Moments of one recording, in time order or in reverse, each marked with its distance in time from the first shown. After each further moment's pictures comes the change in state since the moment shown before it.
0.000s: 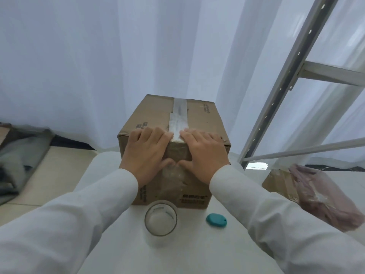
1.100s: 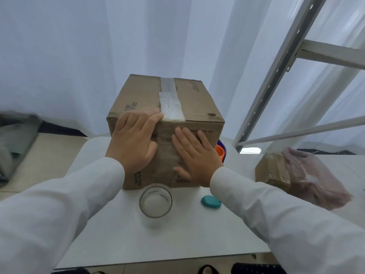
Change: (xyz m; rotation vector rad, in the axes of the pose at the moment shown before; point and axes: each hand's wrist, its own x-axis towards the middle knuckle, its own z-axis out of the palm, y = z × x) left_hand -0.016 0.000 -0.001 -0.236 -0.035 -0.058; right_hand -0.036 0.019 0.065 -0.283 0.075 -0.281
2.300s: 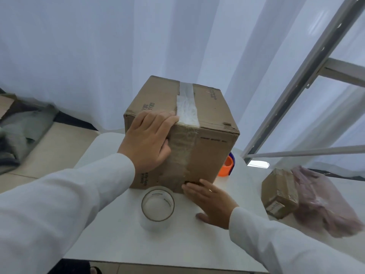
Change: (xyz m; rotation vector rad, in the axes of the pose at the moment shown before) left_hand -0.001 -0.002 0.001 0.077 -0.025 0.044; right_hand -0.070 -0.009 0.037 -0.085 -0.446 -0.399
